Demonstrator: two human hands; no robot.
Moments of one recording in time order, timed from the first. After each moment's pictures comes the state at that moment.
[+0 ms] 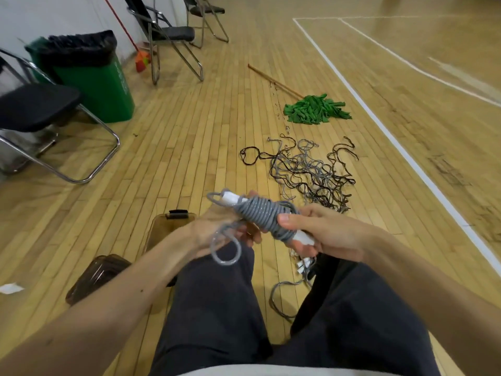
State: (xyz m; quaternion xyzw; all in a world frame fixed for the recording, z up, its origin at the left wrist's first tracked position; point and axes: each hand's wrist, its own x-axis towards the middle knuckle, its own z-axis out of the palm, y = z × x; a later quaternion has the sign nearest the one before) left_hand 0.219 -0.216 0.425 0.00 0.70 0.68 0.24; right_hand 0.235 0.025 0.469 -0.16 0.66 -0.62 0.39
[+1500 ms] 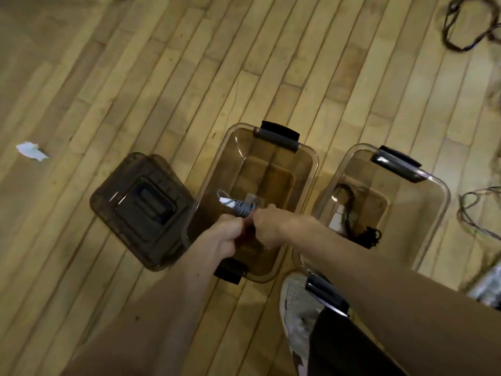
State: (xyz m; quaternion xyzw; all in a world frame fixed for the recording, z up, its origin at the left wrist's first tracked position) left_hand 0.084 -0.463 0.019 -0.57 0.45 0.64 0.27; right_hand 0.006 -0.373 0.045 -0.32 0.76 0.00 0.56
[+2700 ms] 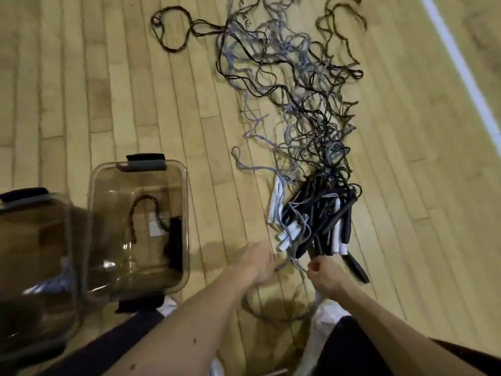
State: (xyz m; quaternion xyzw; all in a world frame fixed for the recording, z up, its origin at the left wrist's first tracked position) left_hand 0.049 -0.053 0.054 0.06 0.83 0.22 0.50; right_hand 0.115 0.116 0.030 0.32 0.81 -0.26 0.41
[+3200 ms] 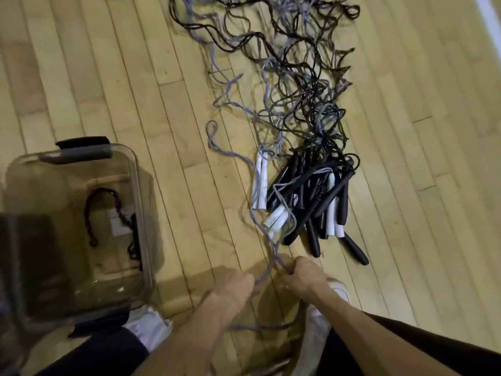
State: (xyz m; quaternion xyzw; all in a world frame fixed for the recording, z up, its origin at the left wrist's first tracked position) left_hand 0.101 -0.046 -0.034 0.16 0.77 0.07 0.62; right_hand 0.141 0.109 -0.041 0.33 0.78 -0.22 0.48
